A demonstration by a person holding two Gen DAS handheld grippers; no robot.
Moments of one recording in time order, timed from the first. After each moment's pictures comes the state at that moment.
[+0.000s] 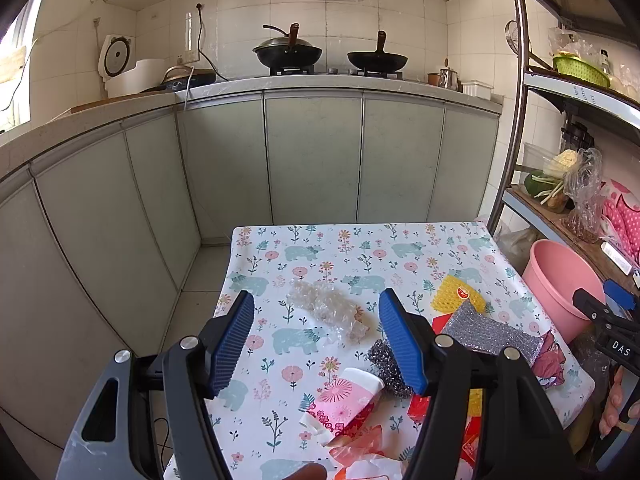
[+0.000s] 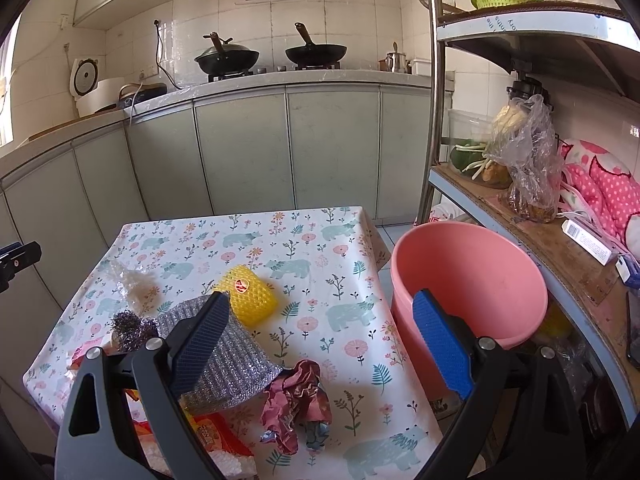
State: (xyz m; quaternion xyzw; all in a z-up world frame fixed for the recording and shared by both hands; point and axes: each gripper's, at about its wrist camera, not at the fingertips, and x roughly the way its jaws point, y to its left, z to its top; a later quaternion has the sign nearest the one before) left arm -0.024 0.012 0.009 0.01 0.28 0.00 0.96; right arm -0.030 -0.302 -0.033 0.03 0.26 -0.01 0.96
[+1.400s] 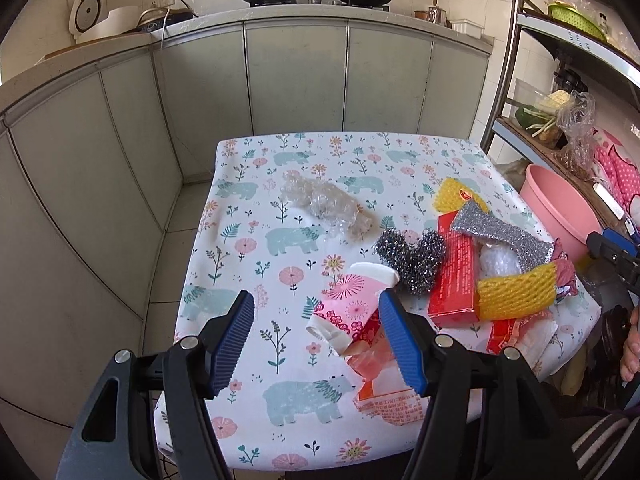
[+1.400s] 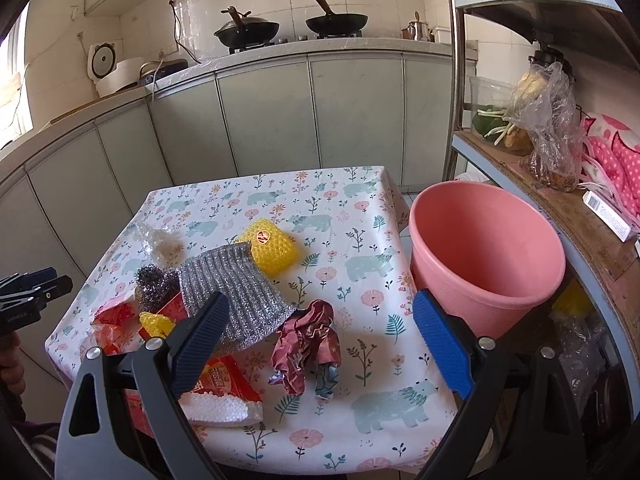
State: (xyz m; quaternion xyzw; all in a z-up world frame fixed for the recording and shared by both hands) left arm -0.035 0.028 -0.061 0.02 0.40 -0.04 0.91; right arm -0.048 -0.308 -0.052 0.04 0.32 0.05 0.94
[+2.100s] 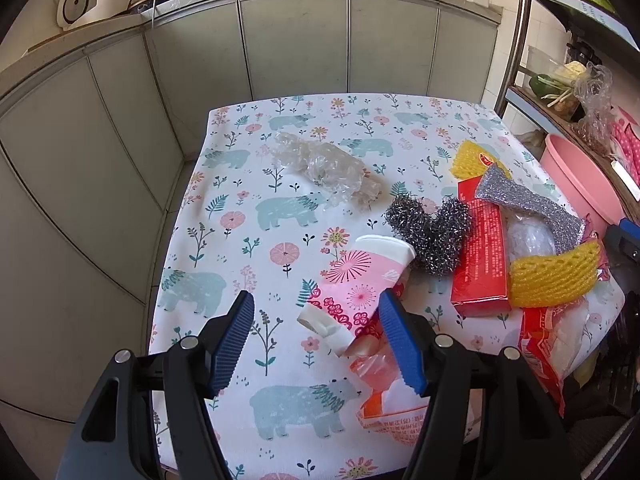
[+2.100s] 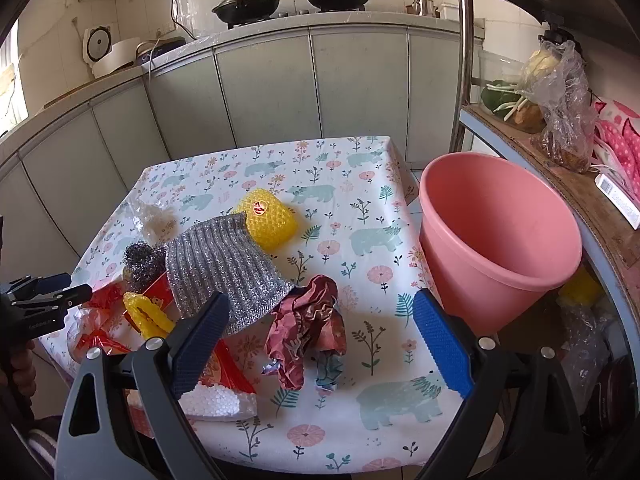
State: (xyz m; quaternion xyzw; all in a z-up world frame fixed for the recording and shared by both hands) left arm -0.013 0.017 -0.093 0.04 0.44 -0.03 0.89; right arm -0.034 -0.304 -0.074 0.03 0.36 0.05 0.93
